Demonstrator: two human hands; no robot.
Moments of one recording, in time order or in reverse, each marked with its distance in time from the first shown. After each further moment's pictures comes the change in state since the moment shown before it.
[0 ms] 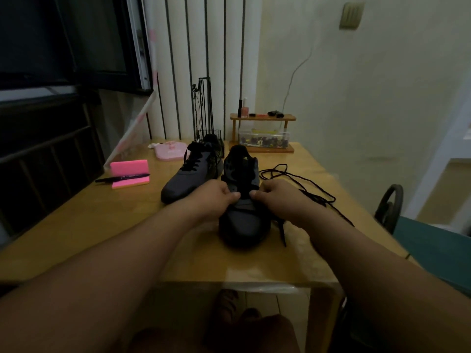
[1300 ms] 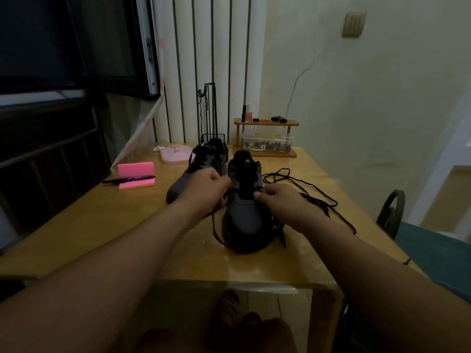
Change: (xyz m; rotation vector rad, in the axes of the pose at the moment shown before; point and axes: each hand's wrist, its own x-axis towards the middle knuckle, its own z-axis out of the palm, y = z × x) left_hand -0.019 0.002 -0.012 -0.432 0.243 0.062; right_hand -0.009 -0.002 0.005 0.029 0.055 -0.009
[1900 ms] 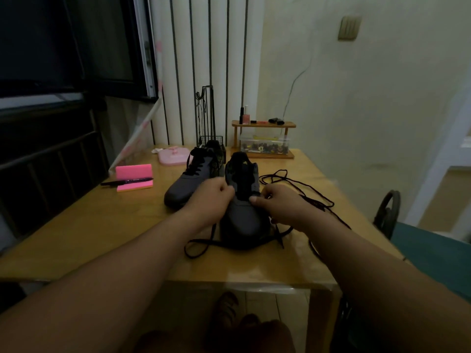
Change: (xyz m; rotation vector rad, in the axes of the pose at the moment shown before) left_hand 0.005 -0.011 0.016 0.242 -0.019 0.077; right_hand -0.004 -0.003 -0.009 -0.062 -0.085 0.021
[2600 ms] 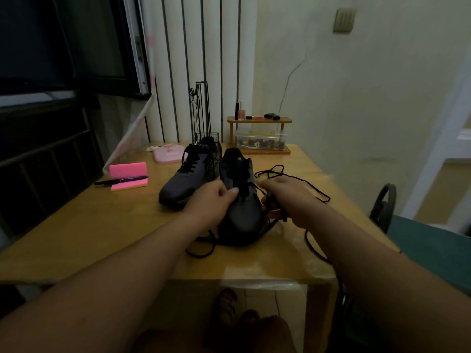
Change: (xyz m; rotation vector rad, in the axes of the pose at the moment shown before) left_hand 0.002 -0.014 0.016 0.103 -0.001 -0.009; right_hand -0.006 0.010 -0.011 0.515 0.020 0.120
